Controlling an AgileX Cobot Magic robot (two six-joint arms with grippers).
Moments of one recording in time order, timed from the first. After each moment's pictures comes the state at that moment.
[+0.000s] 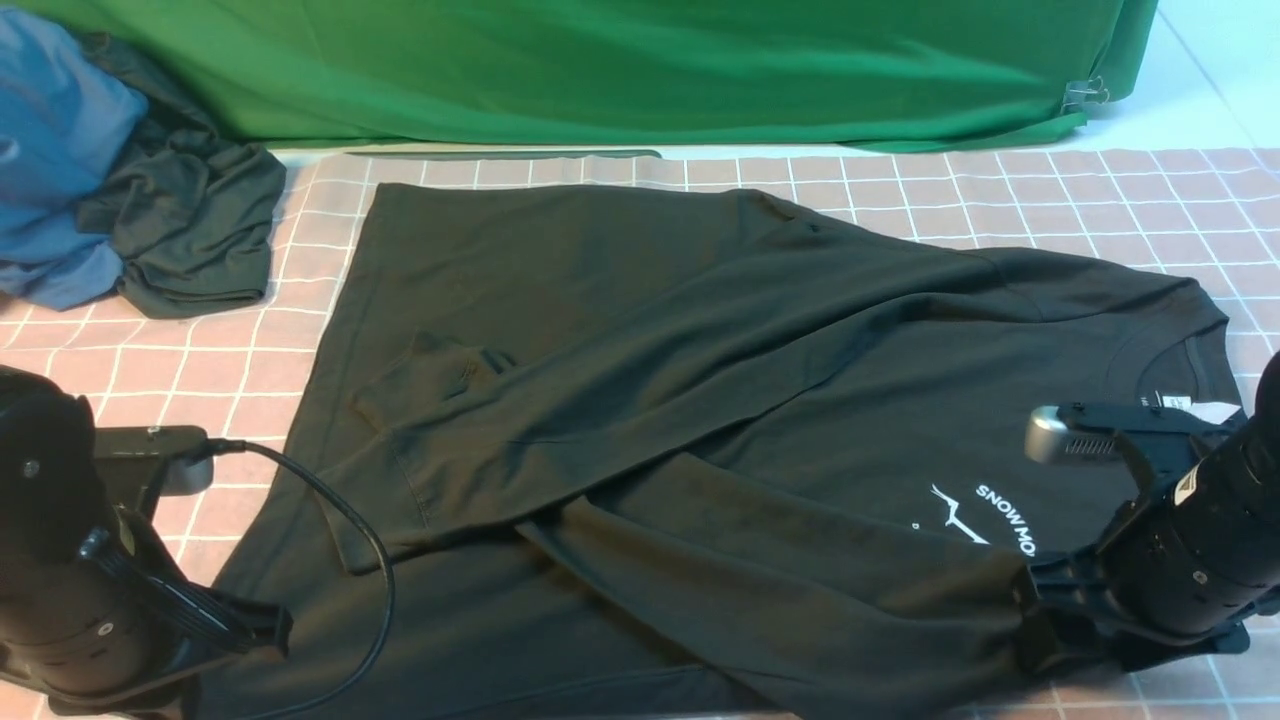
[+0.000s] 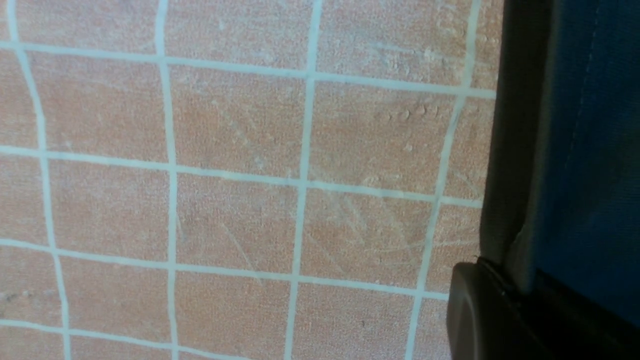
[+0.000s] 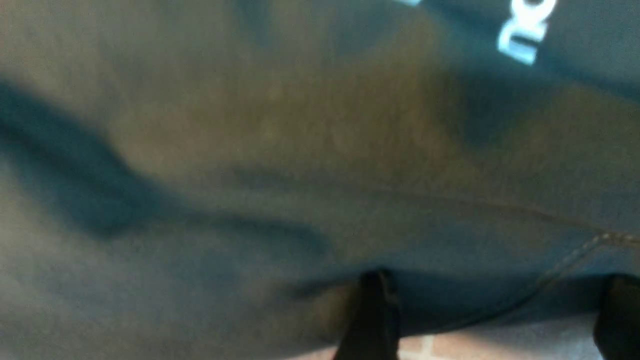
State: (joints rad) right arm 0.21 1.57 -0.71 0.27 0.68 0.02; left arm -0.15 1.29 -0.66 0.14 0.96 -0.31
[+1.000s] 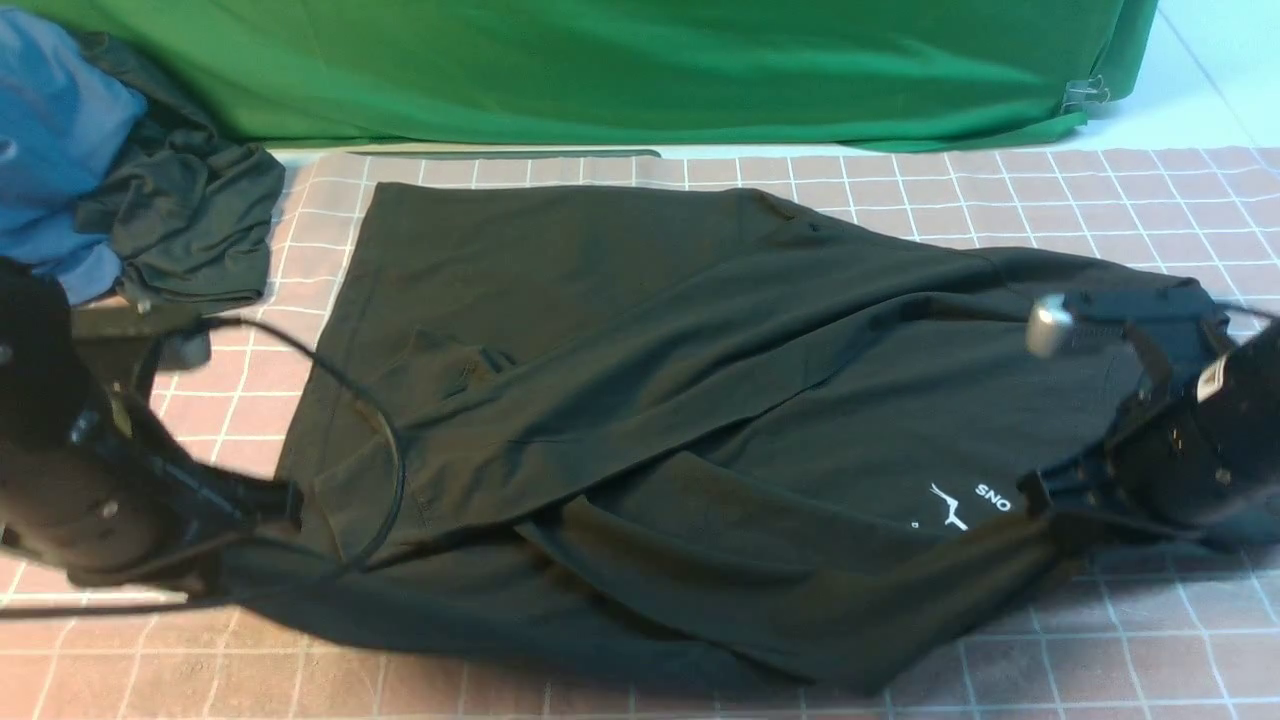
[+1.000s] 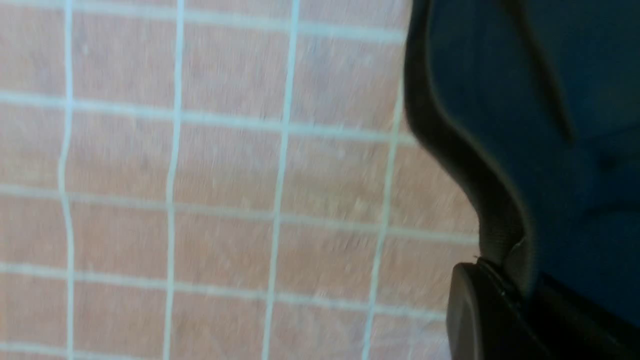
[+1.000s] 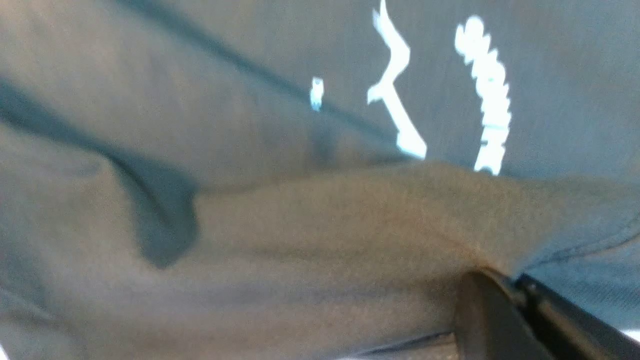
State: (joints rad) right arm 0.21 1.49 -0.88 0.21 0.75 -0.06; left arm -0.15 1.29 -0.83 0.14 0.94 -0.31
